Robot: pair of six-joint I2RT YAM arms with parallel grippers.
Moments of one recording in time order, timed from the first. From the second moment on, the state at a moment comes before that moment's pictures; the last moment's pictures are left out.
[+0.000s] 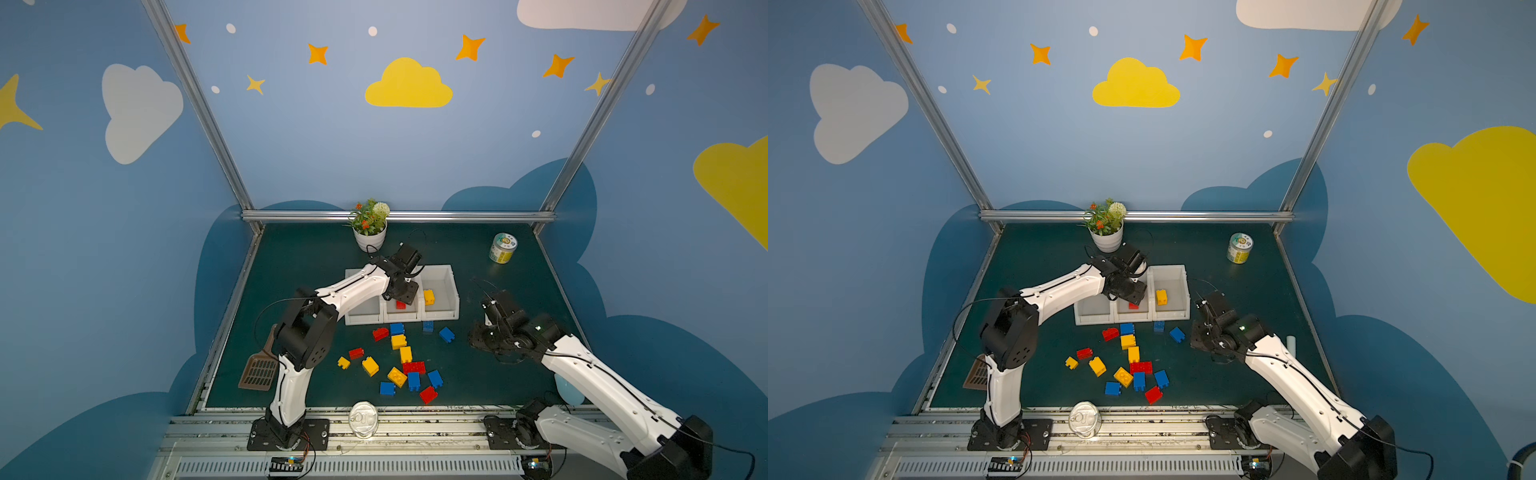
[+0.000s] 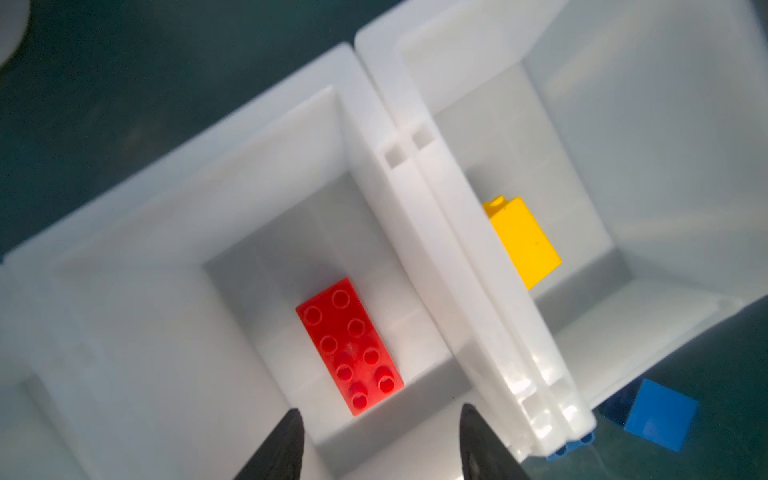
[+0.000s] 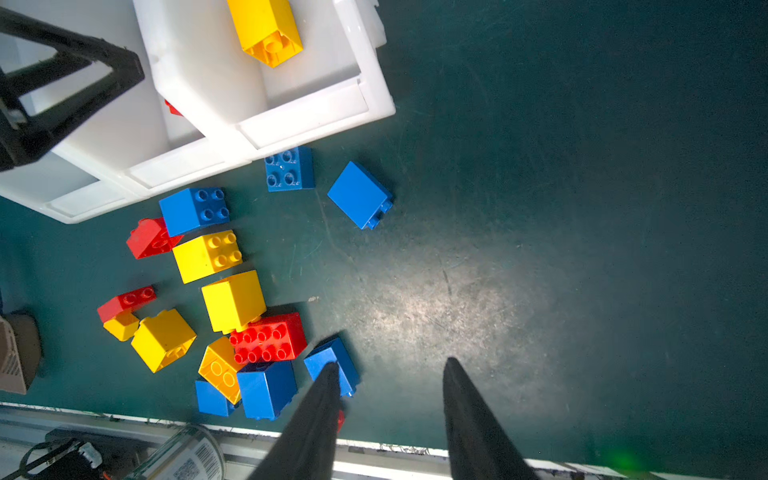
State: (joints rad) left arm -0.68 2.00 1.59 -0.72 -0.04 -0.23; right arm 0.61 1.01 0.83 -0.94 0.02 0.75
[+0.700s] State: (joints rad) left arm -0.67 1.33 0.96 -0.61 -0.03 -0.44; right arm 0.67 1.16 0.82 -0.92 0.02 0.69
